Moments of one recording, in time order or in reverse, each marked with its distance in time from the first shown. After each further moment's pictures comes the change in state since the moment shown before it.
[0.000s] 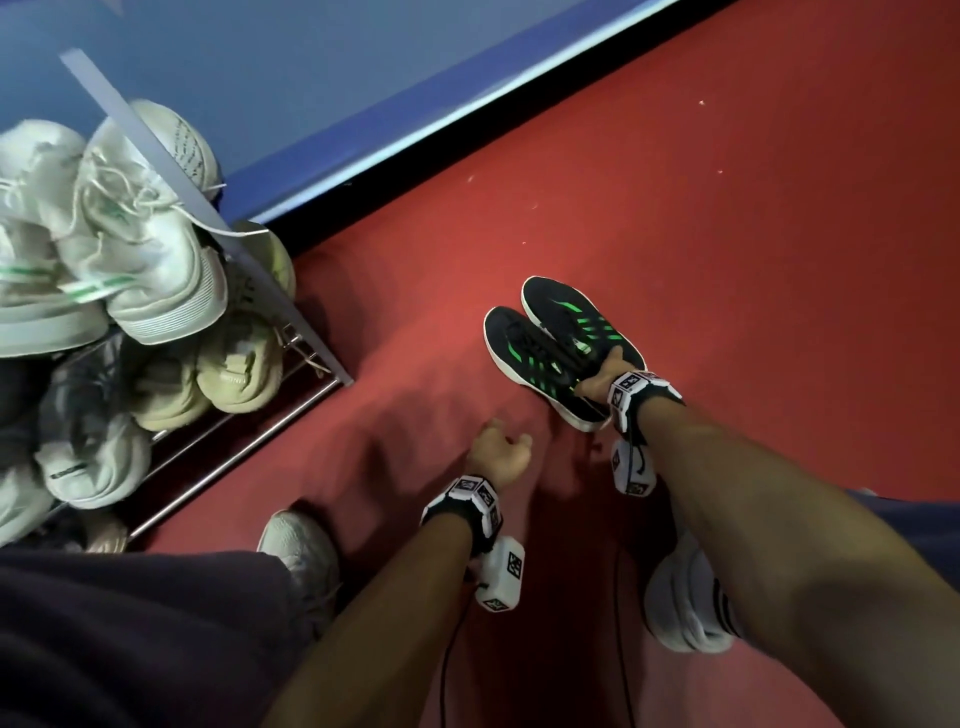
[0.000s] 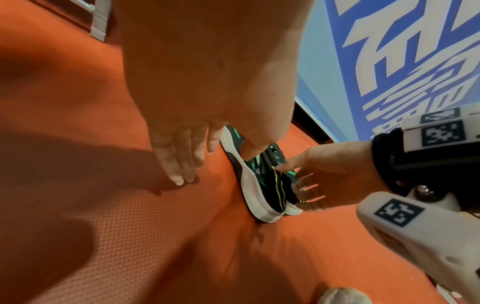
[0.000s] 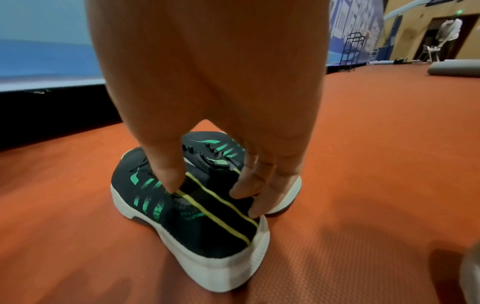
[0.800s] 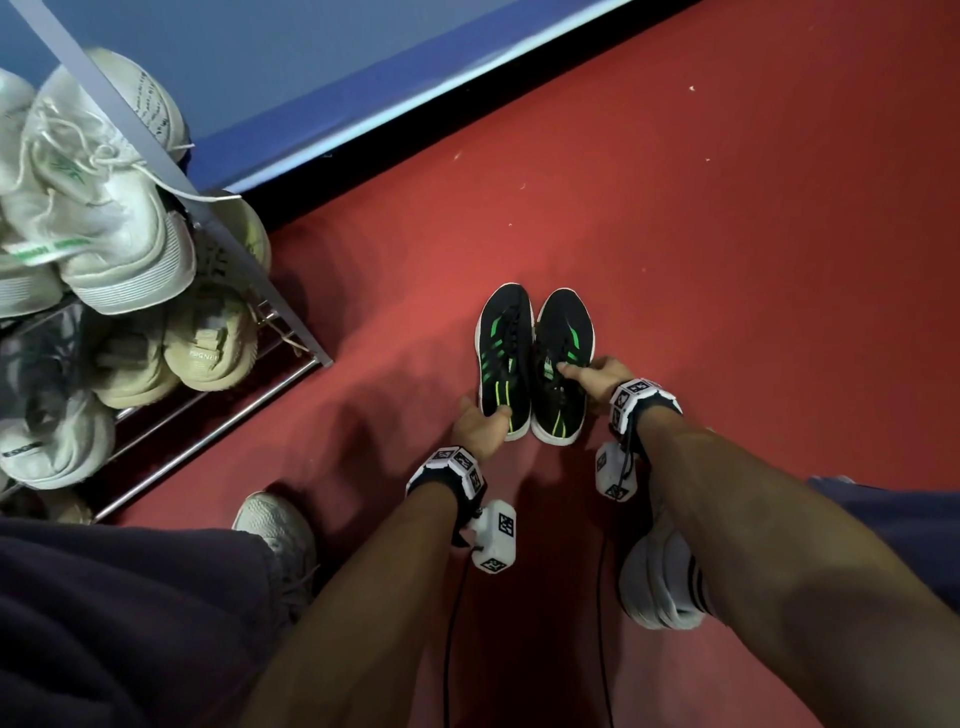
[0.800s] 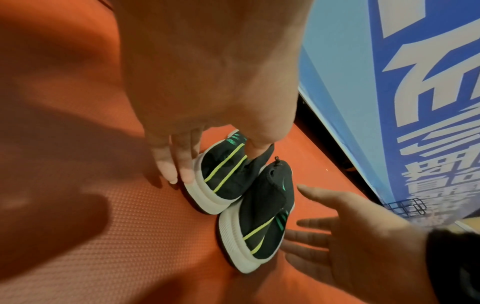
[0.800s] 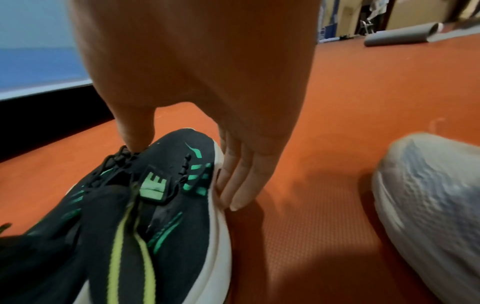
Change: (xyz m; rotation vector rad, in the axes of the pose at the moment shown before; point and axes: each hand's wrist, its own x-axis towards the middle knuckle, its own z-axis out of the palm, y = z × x) left_hand 0.018 -0.001 0.003 -0.221 -0.019 -0.116; right_hand -0.001 0.031 0.012 0.442 -0.036 0.006
